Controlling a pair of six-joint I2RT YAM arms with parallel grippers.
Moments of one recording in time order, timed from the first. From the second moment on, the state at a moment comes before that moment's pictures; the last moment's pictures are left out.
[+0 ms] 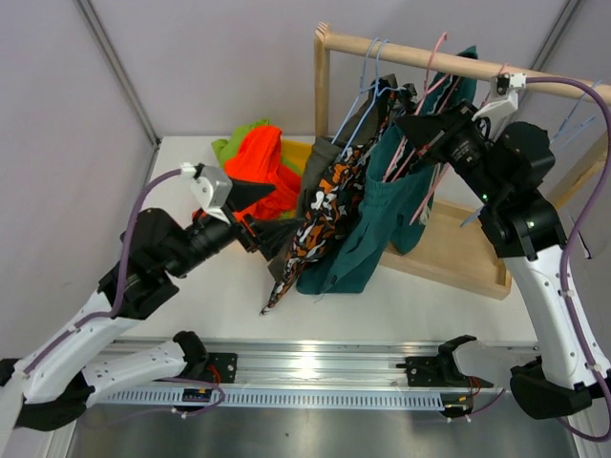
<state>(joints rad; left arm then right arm) -0.86 0.80 1.16 -0.23 0.04 -0.13 0.38 1.15 1.61 -0.36 -0.13 0.73</state>
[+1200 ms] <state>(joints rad) -1.27 1.20 1.15 0.09 -0.12 -0.13 0.39 0.98 1.58 -0.42 -0.12 0.84</state>
